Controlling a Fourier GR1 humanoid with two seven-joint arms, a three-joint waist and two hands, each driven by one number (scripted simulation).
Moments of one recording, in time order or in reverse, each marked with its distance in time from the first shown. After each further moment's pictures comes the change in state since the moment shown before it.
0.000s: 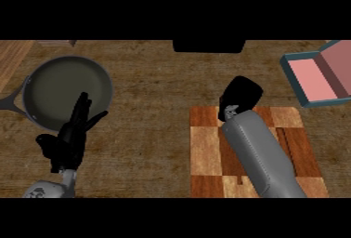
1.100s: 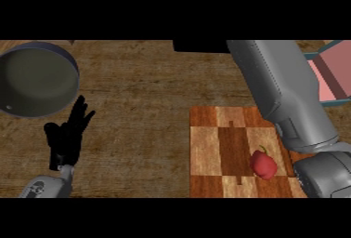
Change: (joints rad) left arm -0.031 0.008 0.039 0.135 -0.014 -0.012 0.044; right arm -0.650 -0.112 -0.305 0.392 0.156 -0.172 0.019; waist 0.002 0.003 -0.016
